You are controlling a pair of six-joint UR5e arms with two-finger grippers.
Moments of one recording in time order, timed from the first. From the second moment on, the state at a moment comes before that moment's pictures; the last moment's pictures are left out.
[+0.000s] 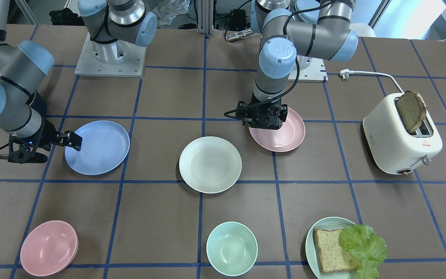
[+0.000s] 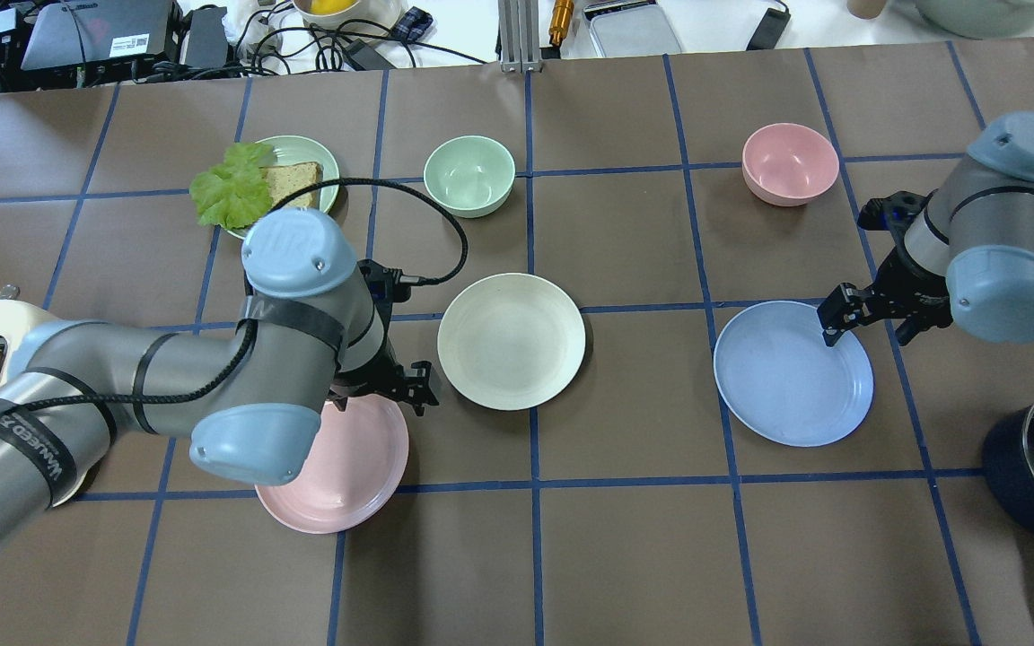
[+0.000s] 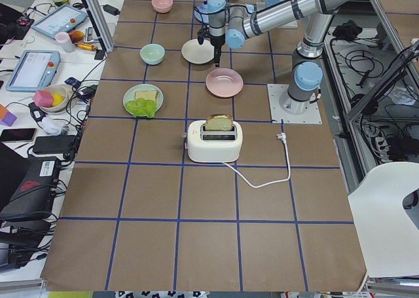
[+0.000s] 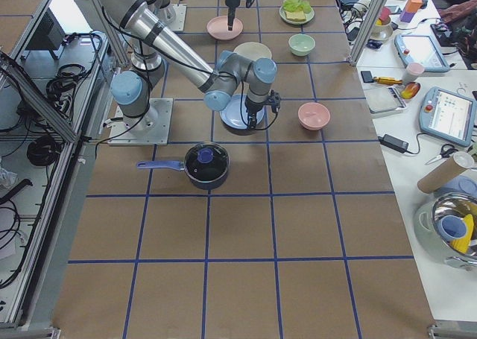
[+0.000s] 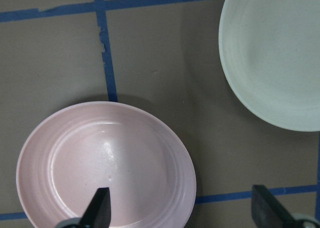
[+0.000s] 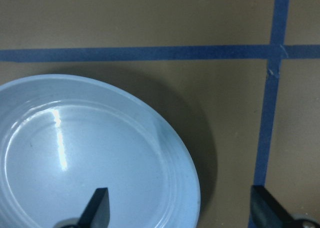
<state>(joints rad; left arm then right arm) -1.76 -1.64 -2.18 -0.95 1.60 -0.09 1.17 -1.35 2.05 -2.12 -1.57 -0.37</state>
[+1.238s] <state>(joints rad) -1.81 -1.72 -2.25 -0.83 1.61 -0.16 1.13 -1.33 2.08 -2.11 -1.54 -0.30</state>
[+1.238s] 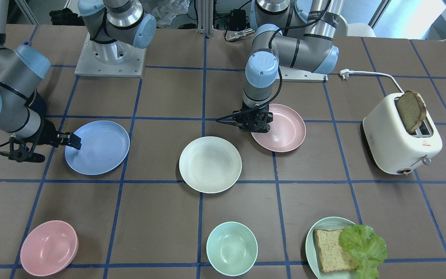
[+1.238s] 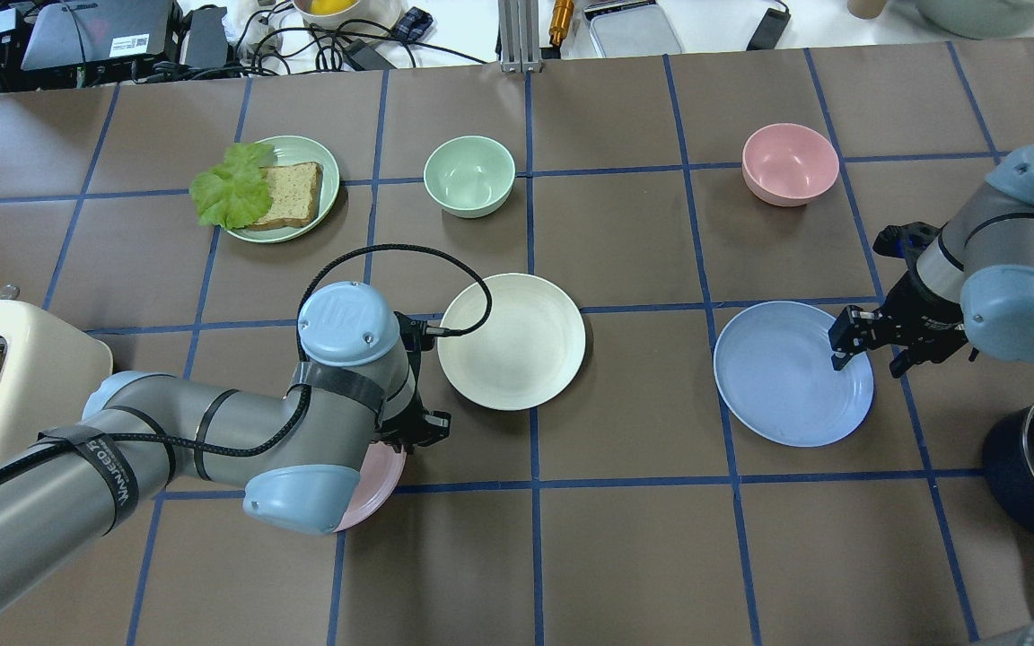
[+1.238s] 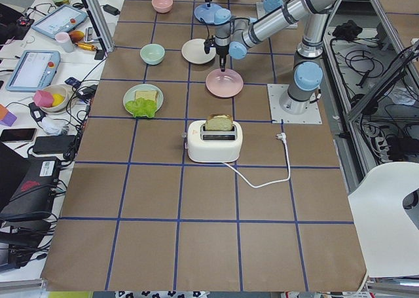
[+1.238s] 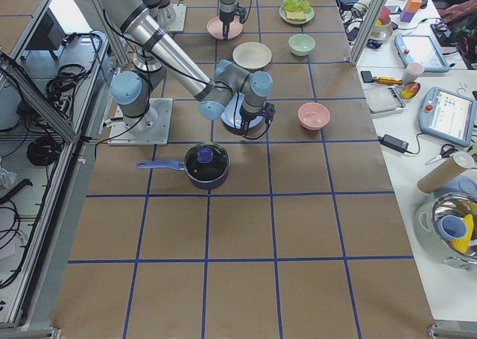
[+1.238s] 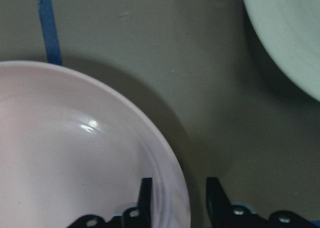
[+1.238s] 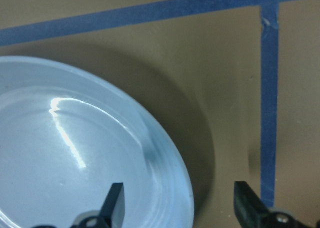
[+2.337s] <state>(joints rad) -1.86 -1.82 -1.83 -1.00 1.63 -0.25 1.13 -1.33 2.03 -2.09 -1.53 -0.30</state>
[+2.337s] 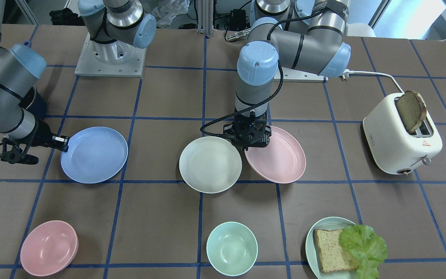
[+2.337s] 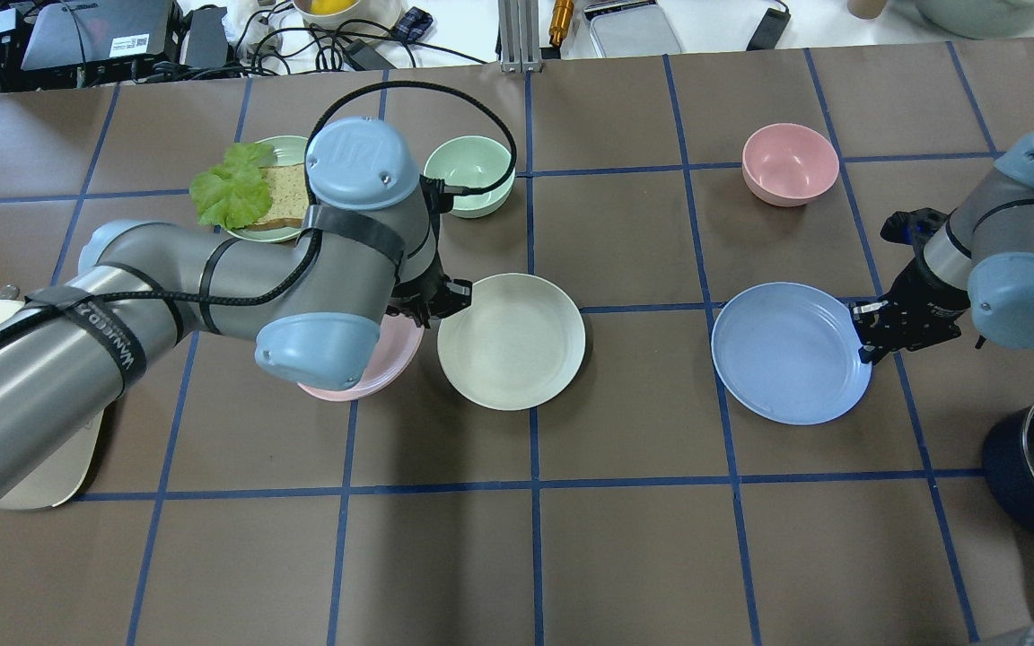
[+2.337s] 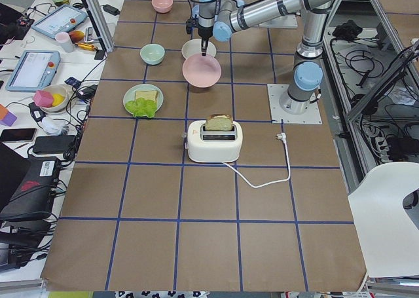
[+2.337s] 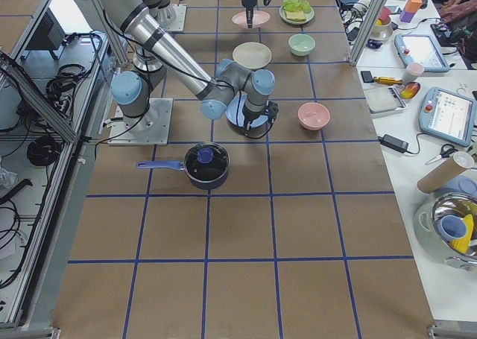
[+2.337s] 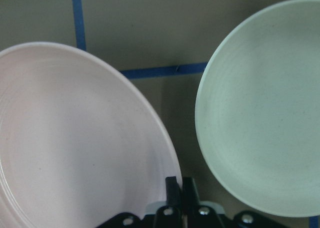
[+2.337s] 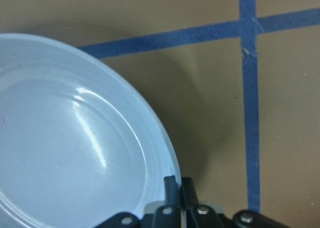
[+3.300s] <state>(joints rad) -2.12 -2.12 -1.49 -1.10 1.64 -0.52 1.16 -1.32 1.71 -1.70 -1.48 -0.32</state>
